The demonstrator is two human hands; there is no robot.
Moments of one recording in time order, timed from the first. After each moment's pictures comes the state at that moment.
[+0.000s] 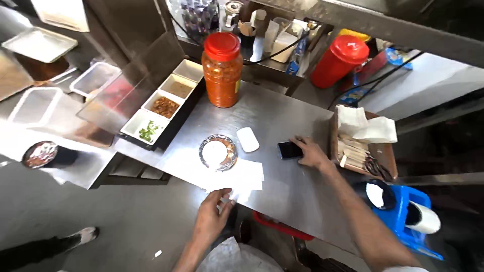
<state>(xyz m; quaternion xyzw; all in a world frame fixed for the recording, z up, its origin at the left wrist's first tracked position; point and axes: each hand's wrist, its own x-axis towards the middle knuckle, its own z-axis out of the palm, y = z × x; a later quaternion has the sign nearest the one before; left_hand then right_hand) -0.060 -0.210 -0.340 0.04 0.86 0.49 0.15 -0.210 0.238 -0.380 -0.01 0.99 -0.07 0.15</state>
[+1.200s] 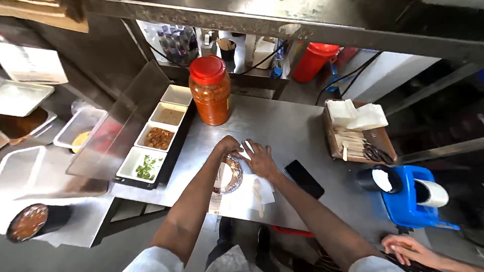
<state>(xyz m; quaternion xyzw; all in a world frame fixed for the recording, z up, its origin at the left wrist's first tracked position) -0.381 -0.121 -0.375 0.02 0.77 0.42 0.48 -0.246 0.032 -0.424 -0.06 0.99 -0.10 -0.02</state>
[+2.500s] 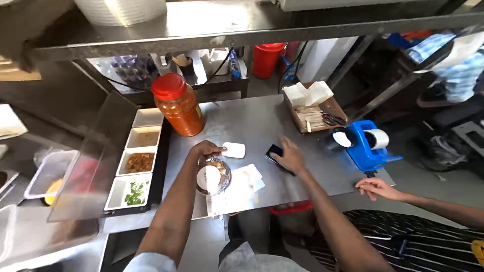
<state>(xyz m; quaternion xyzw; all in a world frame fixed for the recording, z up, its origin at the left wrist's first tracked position) -0.399 -0.148 -0.369 0.22 0.83 0.24 0.46 -0.112 0.125 -0.374 0.28 0.94 -0.21 -0.03</state>
